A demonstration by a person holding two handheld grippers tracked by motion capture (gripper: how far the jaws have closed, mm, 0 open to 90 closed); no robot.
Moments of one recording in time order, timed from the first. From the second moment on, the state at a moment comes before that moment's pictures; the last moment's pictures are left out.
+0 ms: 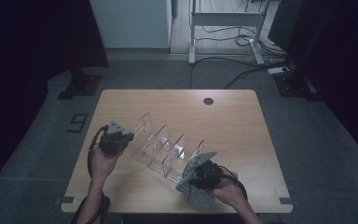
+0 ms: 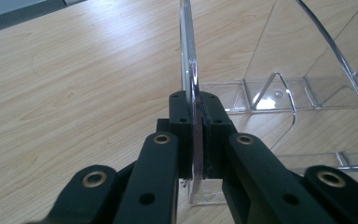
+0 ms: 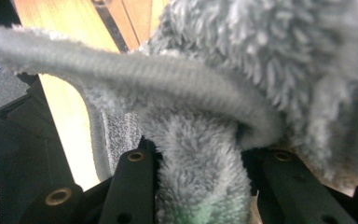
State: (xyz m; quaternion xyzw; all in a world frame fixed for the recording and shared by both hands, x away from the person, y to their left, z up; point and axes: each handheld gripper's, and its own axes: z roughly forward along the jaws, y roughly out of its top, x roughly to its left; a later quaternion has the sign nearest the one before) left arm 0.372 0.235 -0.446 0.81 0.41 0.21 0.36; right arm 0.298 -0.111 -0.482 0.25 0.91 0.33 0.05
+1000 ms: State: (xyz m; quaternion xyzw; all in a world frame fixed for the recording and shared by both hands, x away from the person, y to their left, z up) left arm 0.372 0.236 -0.446 0.81 0.40 0.22 0.36; right arm 0.336 -0.139 -0.484 0.32 0.88 0.34 0.09
